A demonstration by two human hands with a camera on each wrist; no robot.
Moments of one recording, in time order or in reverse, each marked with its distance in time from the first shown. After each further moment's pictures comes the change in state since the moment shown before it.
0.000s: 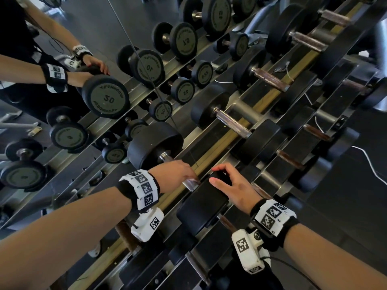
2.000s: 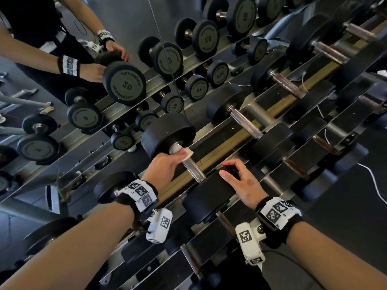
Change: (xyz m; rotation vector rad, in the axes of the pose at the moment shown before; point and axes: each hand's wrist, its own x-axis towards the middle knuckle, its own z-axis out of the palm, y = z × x) left_hand -0.056 0.020 0.030 -0.579 0.549 -0.492; right_hand -0.002 -0.001 -0.002 0.014 -0.033 -0.021
